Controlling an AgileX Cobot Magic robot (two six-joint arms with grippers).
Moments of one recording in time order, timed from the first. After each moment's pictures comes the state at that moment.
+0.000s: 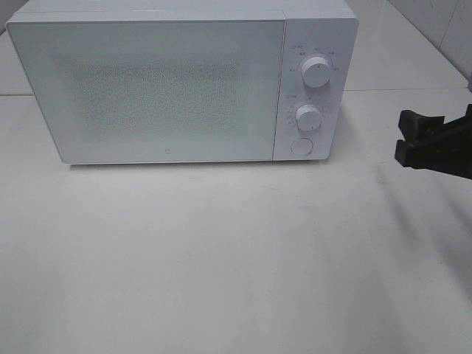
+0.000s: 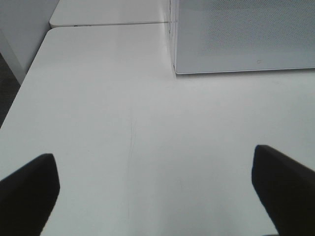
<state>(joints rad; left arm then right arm) 0.02 0.00 -0.52 -0.05 1.07 0.05 0.34 1.30 -0.24 0.43 -0.87 -0.32</state>
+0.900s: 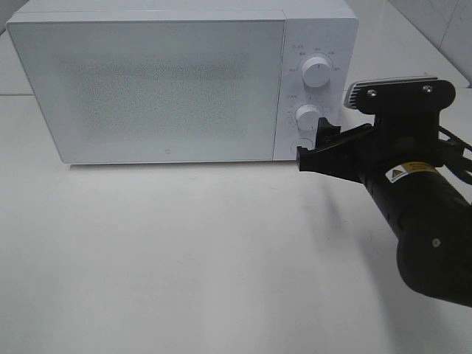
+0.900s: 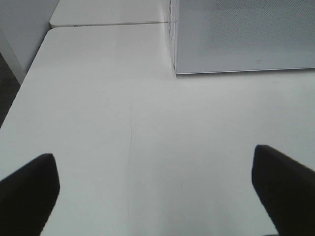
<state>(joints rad) 0.02 0.00 -0.52 -0.05 1.07 0.05 0.79 1.70 -0.45 0.90 -1.21 -0.40</state>
